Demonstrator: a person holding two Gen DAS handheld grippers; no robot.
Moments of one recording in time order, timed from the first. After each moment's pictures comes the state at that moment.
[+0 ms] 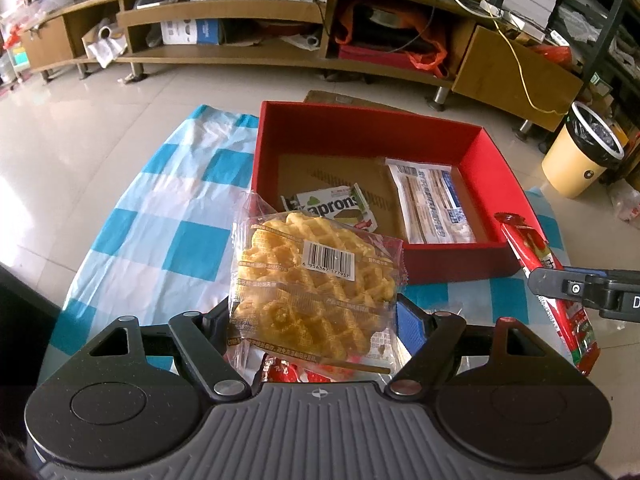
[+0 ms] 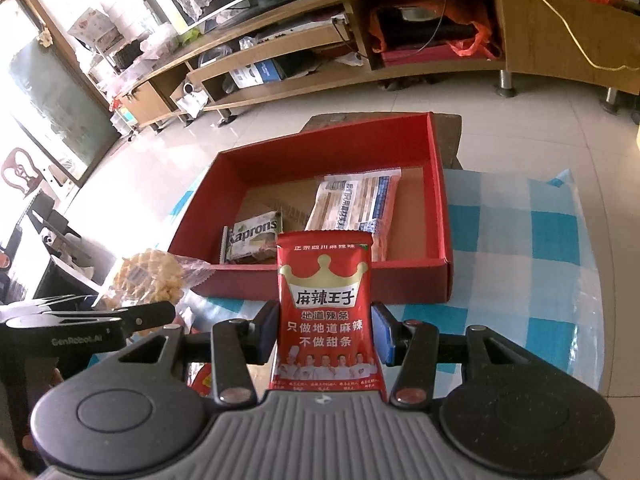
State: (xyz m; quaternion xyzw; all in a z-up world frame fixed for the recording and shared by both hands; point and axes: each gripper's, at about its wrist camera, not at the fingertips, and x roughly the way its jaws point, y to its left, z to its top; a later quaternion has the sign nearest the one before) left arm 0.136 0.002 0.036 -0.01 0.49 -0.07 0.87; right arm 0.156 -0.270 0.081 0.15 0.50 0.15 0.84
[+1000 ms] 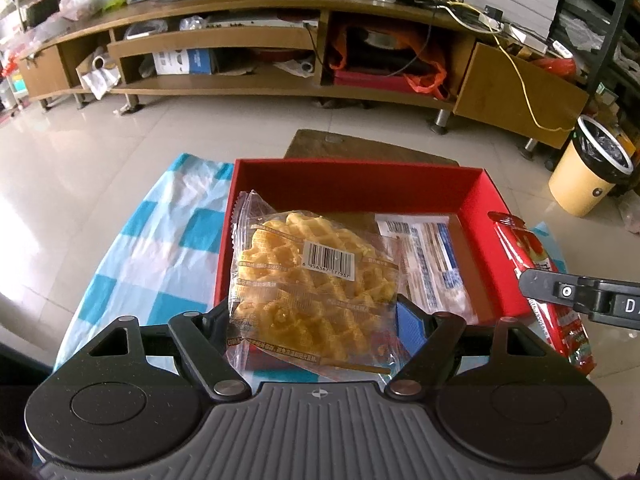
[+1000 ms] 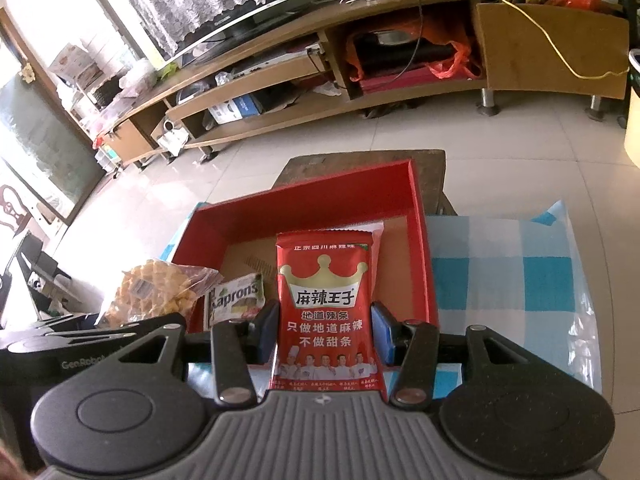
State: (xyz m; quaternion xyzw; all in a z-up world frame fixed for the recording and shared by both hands) left arm 0.185 -0.030 0.043 0.01 0.47 -0.06 0.88; right arm 0.202 -0.281 0.085 0.18 0.47 0.11 0.85
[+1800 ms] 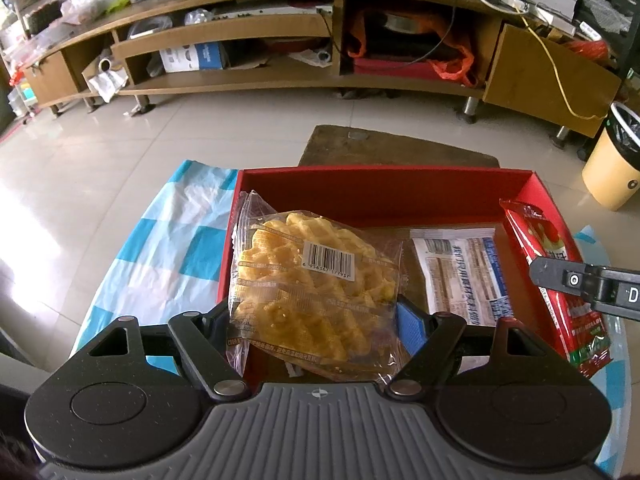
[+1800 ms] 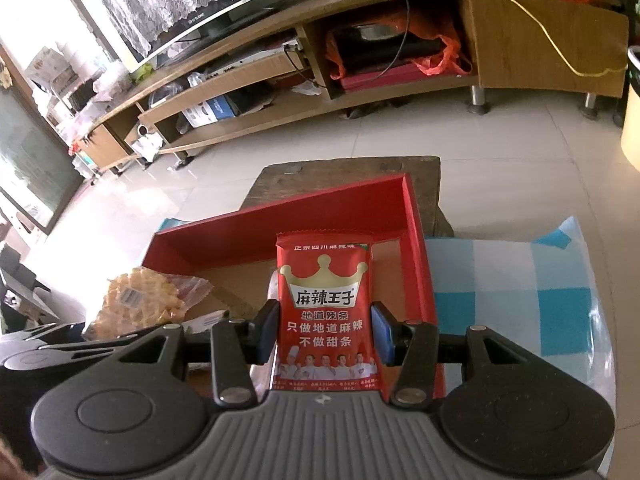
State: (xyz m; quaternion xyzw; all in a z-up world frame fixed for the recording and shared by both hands) left arm 0.233 -0.040 0.015 0.05 0.48 -0.03 0.87; right arm 0.252 -0.268 0.055 0.17 0.49 0.08 0.85
